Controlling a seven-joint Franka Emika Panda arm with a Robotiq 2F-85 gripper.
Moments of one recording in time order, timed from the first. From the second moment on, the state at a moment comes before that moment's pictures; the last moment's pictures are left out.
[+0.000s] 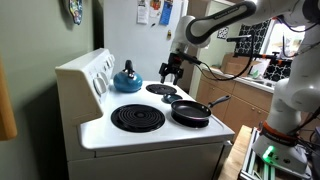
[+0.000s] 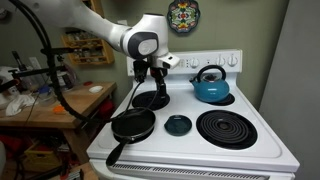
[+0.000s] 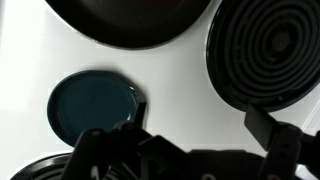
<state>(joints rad) 0.24 -0.05 0.15 -2.16 0.18 2.24 0.51</state>
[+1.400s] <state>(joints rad) 0.24 -0.24 0.16 -2.45 0.24 2.15 -0.27</state>
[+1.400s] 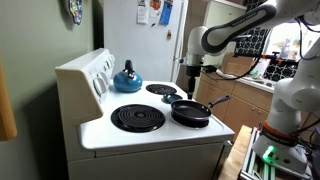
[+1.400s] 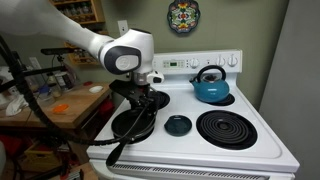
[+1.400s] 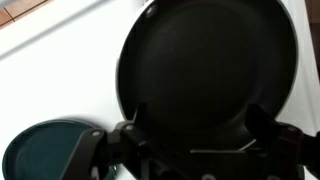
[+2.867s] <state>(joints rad) 0.18 -0.29 0.15 -2.60 0.14 2.15 -0.06</state>
